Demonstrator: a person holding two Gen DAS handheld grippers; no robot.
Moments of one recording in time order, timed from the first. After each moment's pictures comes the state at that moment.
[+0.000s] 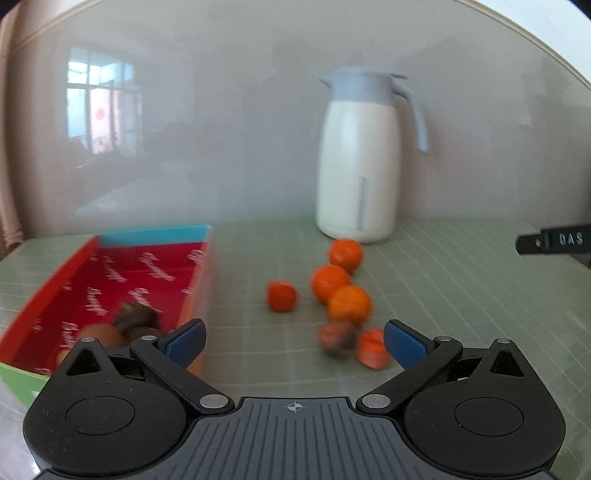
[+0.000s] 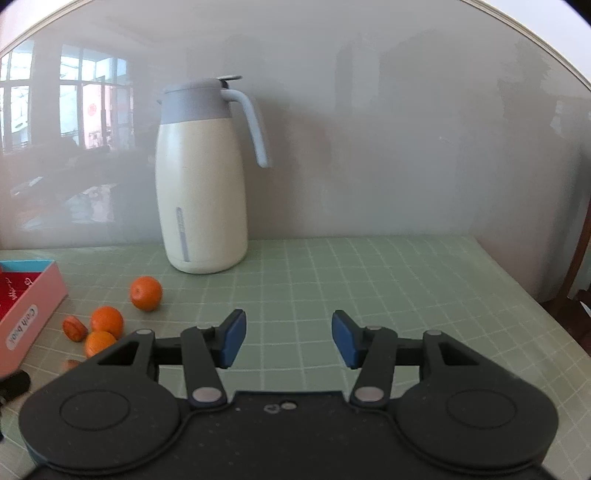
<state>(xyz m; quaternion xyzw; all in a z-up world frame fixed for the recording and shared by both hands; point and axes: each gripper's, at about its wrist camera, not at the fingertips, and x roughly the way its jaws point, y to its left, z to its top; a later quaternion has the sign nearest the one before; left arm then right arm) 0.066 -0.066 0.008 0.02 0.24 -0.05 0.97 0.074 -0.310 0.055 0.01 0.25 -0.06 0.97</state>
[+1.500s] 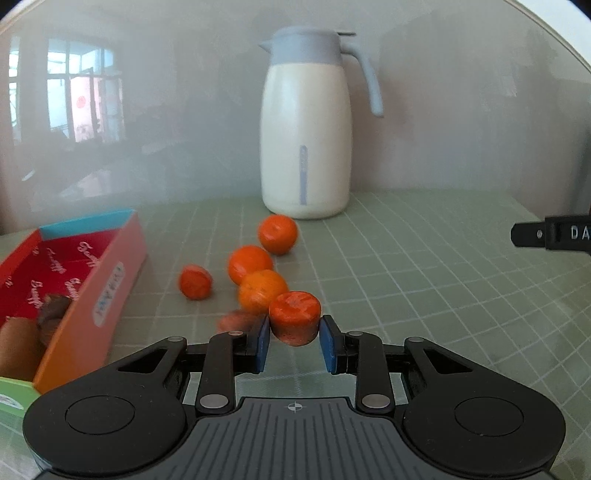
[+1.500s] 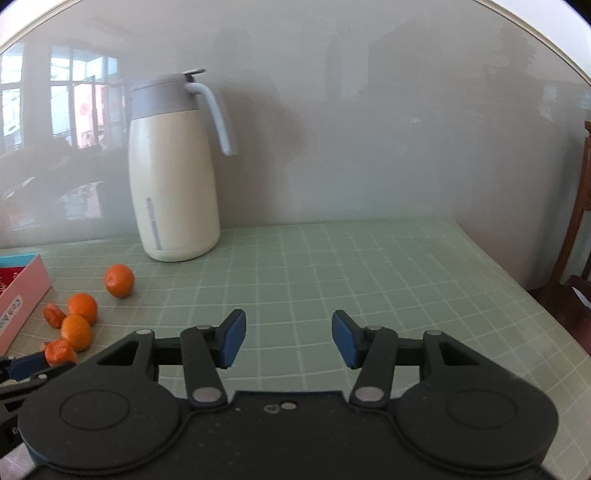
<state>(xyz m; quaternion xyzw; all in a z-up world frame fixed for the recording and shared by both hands) 0.085 -0.132 0.002 0.03 0.27 -0.06 0.96 0.060 -0.343 0.049 0.02 0.26 -0.06 0.96</state>
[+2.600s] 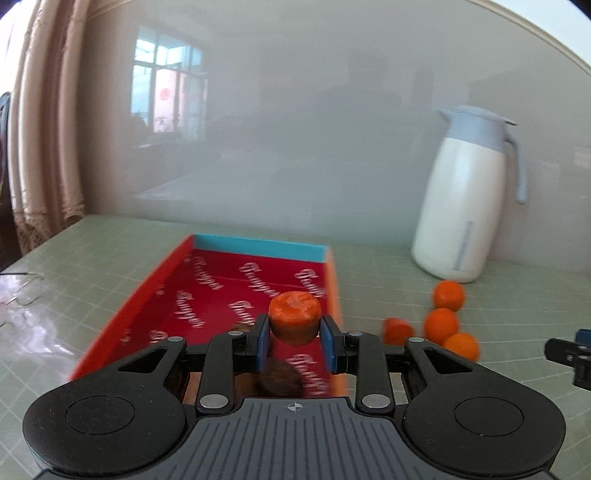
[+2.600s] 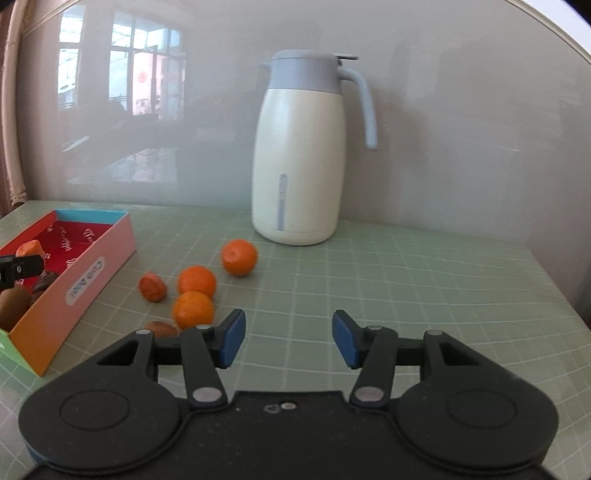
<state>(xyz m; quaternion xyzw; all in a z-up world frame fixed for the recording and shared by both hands) 0.089 0.032 0.026 -0.04 0.24 0.05 0.97 0.072 -0.223 0.043 -0.04 0.27 0.02 0.96</state>
